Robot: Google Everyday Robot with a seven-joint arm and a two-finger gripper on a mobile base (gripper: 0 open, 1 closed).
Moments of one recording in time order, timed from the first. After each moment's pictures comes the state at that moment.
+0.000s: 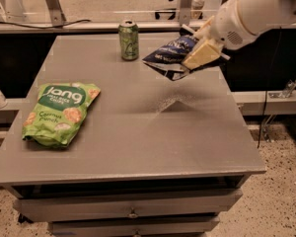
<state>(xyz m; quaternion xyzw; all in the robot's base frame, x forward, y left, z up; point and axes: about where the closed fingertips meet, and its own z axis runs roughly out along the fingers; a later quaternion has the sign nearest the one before) 0.600 -0.123 0.957 -0.57 0.73 0.05 0.37</state>
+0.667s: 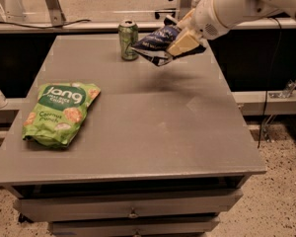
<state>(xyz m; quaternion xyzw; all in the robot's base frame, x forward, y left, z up) 0.678 -0.092 0.948 -0.58 0.70 0.06 0.42</state>
